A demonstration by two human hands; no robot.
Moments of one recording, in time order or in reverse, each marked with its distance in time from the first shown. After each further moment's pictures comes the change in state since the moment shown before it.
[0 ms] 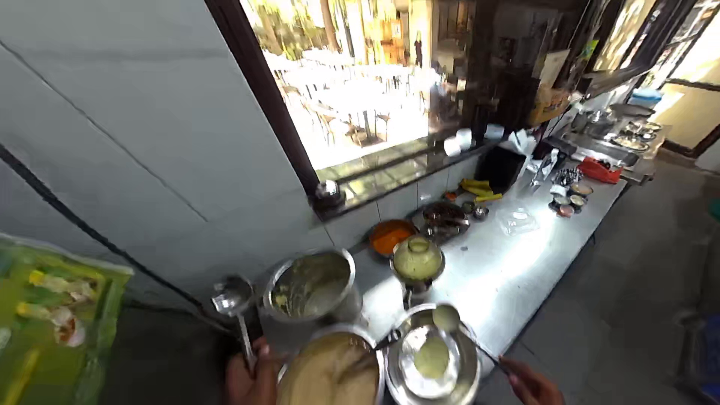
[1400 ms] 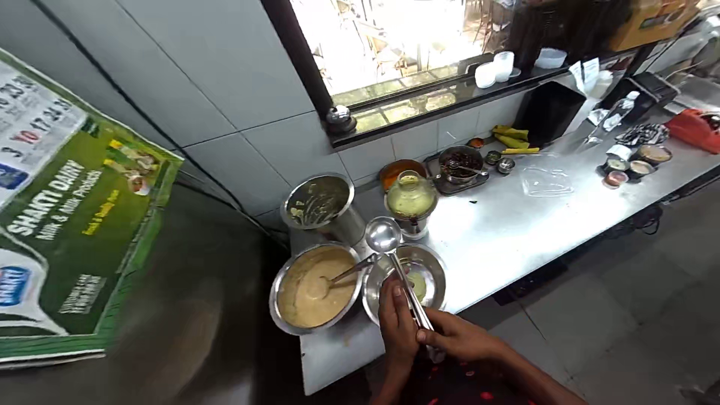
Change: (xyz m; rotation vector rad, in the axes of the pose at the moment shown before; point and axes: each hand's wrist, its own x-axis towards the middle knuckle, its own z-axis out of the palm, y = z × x) left_hand -0.219 0.079 0.229 -0.244 0.029 0.200; right_hand 0.062 -0.068 0.003 0.406 -1.078 -0.163
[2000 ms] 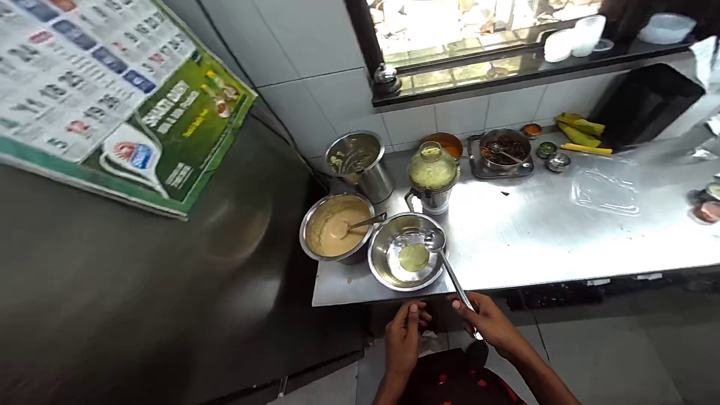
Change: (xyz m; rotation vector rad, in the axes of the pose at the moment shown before) left_hand -0.139 -0.011 0.038 0.118 0.027 -0.265; right_hand -0.089 0.046 -0.073 0.227 0.122 0.316
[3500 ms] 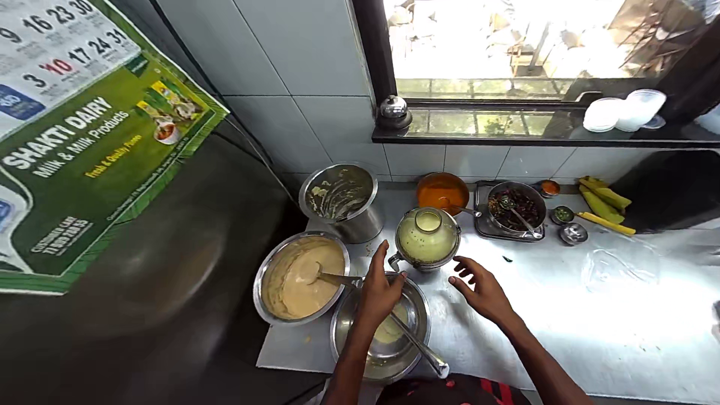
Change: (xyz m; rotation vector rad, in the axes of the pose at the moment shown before) left_hand 0.281 0.034 0.020 0.301 0.059 -0.022; right_hand 0.208 -0.102 -0.157 -0.759 0.197 -0.337
